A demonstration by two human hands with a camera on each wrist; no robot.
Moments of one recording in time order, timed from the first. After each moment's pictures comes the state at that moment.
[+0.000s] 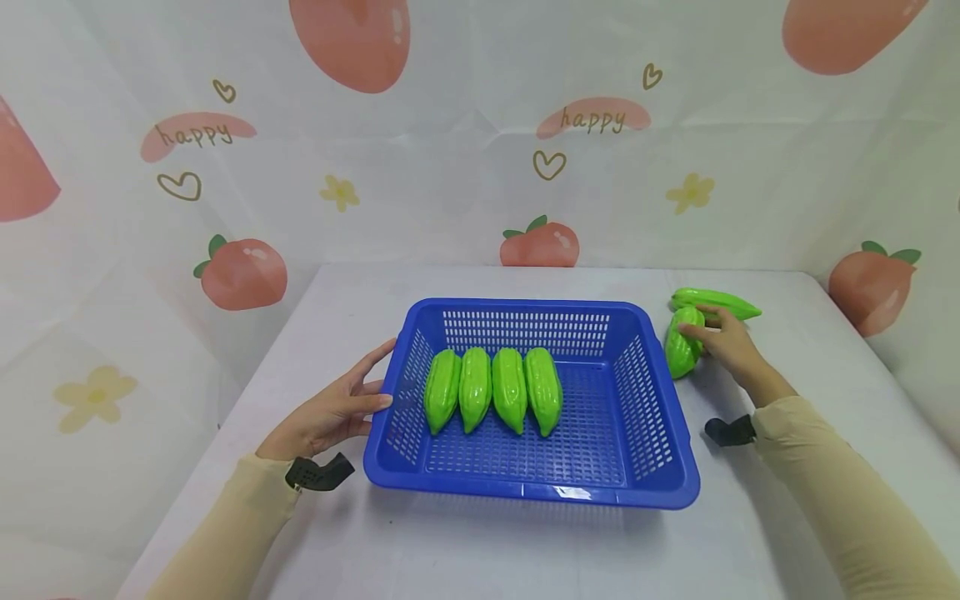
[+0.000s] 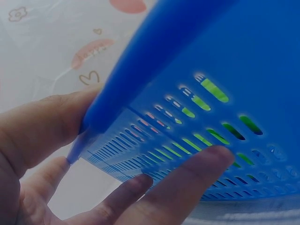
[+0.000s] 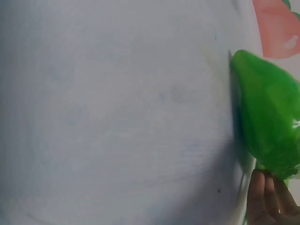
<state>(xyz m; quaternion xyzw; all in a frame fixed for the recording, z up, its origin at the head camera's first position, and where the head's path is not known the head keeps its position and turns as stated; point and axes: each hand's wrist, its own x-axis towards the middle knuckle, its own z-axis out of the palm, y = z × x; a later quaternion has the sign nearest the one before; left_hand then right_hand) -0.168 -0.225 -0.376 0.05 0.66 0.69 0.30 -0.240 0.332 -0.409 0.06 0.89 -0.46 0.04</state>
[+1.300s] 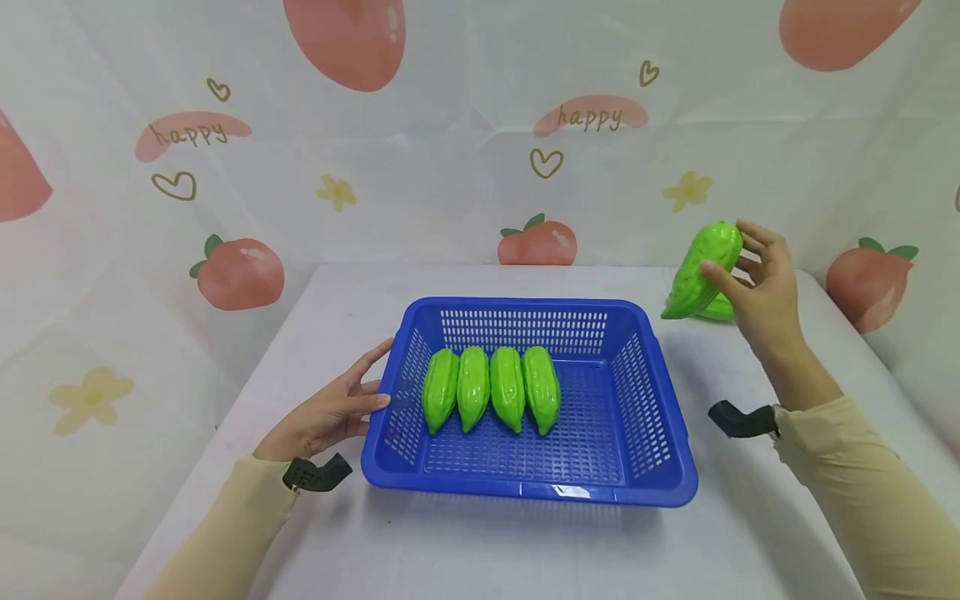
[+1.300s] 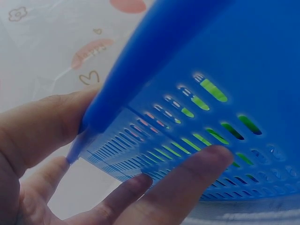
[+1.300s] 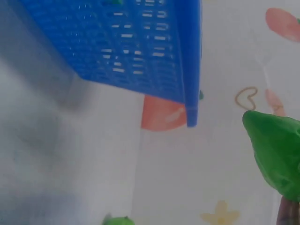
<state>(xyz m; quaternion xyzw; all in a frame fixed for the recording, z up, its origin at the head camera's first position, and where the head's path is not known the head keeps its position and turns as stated) -0.169 -0.226 -0.378 0.05 0.66 0.68 0.30 -0.209 0.292 -0.317 -0.05 0.77 -0.57 -0.27</state>
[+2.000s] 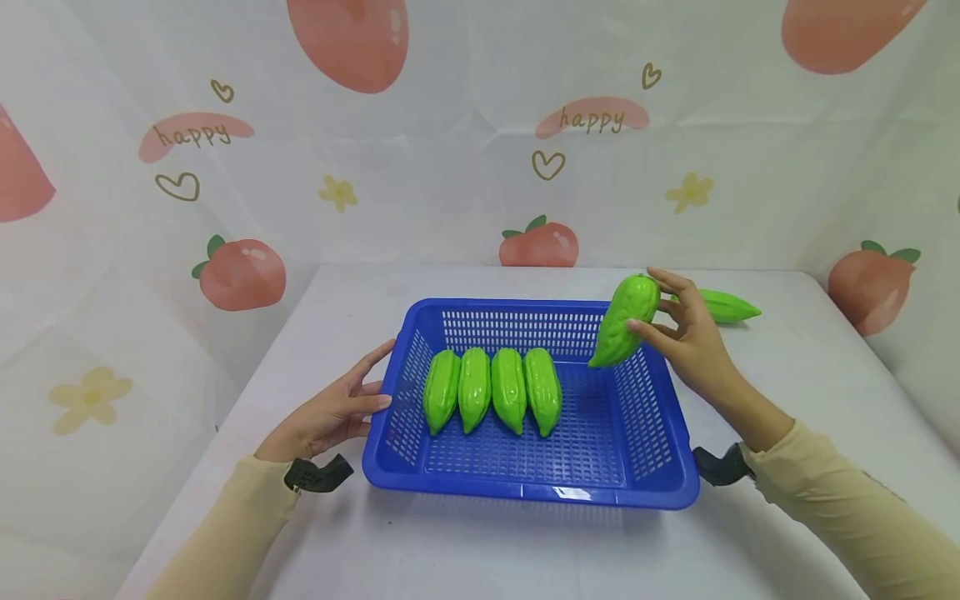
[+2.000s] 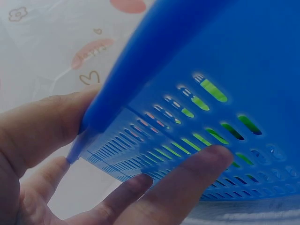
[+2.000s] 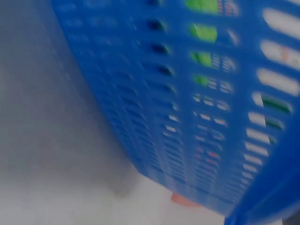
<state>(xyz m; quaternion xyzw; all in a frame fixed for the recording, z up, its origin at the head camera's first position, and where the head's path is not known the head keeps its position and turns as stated) -0.169 -0.226 -0.379 0.05 0.67 0.68 0.30 -0.181 0.233 -0.343 -0.21 0.78 -0.57 -0.16</state>
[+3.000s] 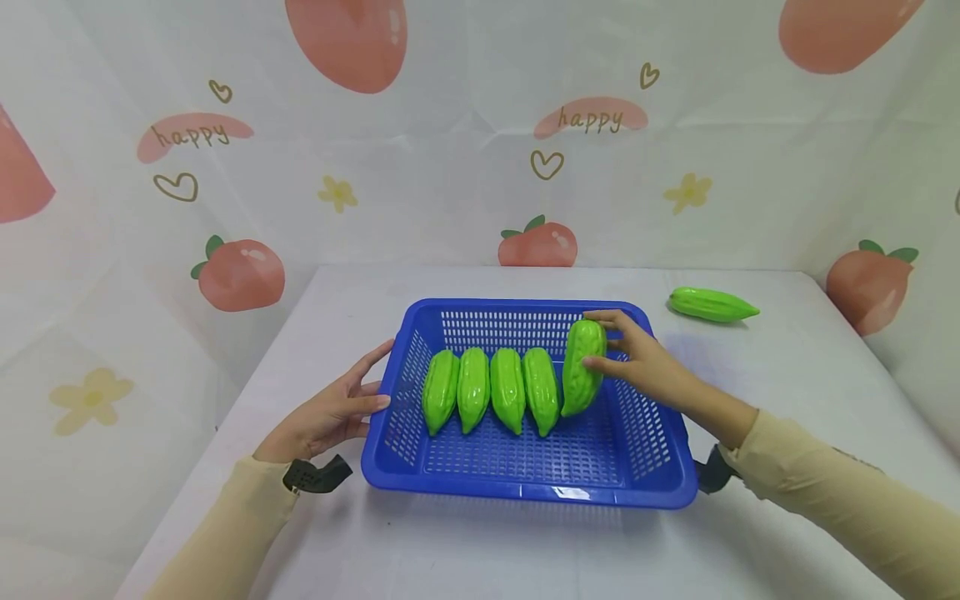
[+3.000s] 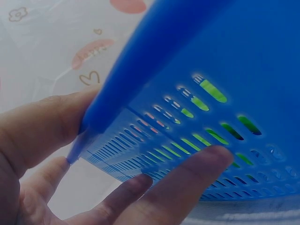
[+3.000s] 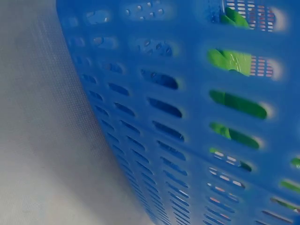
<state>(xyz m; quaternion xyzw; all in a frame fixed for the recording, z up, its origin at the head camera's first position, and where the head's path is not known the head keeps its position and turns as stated) -0.168 -0.225 -0.378 0.05 0.67 0.68 0.30 -0.181 0.206 -0.351 -0.17 0.86 -0.47 0.07</state>
